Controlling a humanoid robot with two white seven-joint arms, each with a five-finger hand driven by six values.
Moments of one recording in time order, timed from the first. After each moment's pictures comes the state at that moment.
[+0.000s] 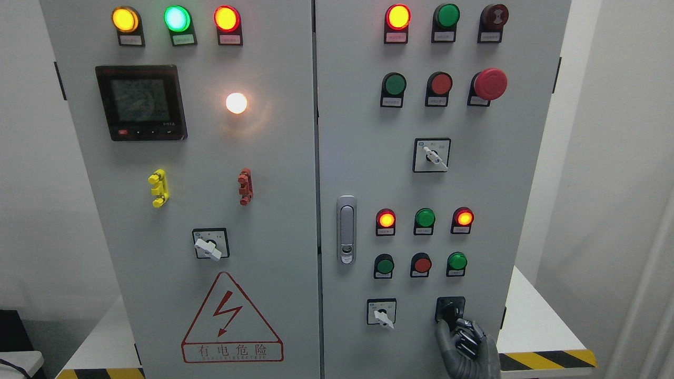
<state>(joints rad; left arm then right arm) 0.00 -0.09 0.08 0.06 0.00 -0.16 0.05 -0.29 0.09 0.12 -1.56 -0.19 0.11 -0.35</state>
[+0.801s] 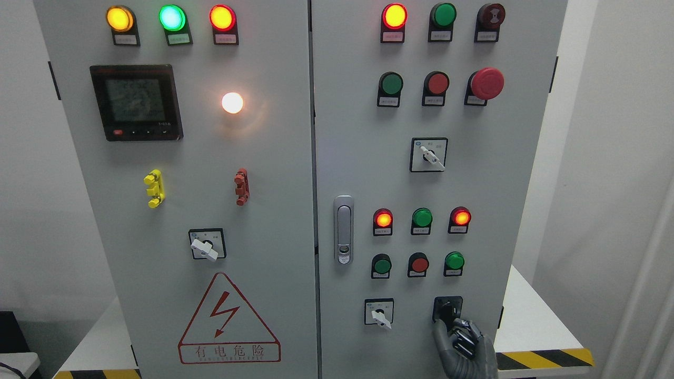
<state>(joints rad) 0.00 -0.09 0.08 0.06 0.00 -0.16 0.05 -0.29 0.09 0.13 -1.56 -0.20 0.11 -0.35</state>
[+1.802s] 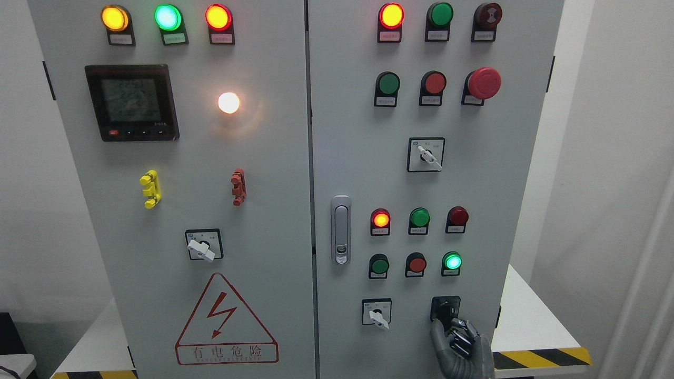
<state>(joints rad) 0.00 -0.09 0.08 0.06 0.00 -0.16 0.05 -0.29 0.09 0.14 -1.56 -0.20 0.12 -0.35</state>
